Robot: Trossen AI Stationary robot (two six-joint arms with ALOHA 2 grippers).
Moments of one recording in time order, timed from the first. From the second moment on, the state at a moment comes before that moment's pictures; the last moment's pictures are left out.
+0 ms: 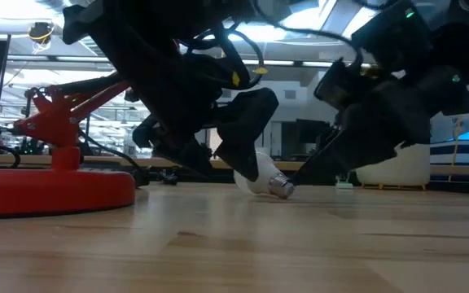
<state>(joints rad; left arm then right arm) -0.37 2.06 1.25 -0.36 -0.83 -1.07 0.25 1.76 0.53 0.65 0.13 0.27</state>
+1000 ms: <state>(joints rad) -0.36 2.03 1.23 -0.64 -0.87 -1.40 0.25 1.85 0.63 0.61 0.21 0.27</state>
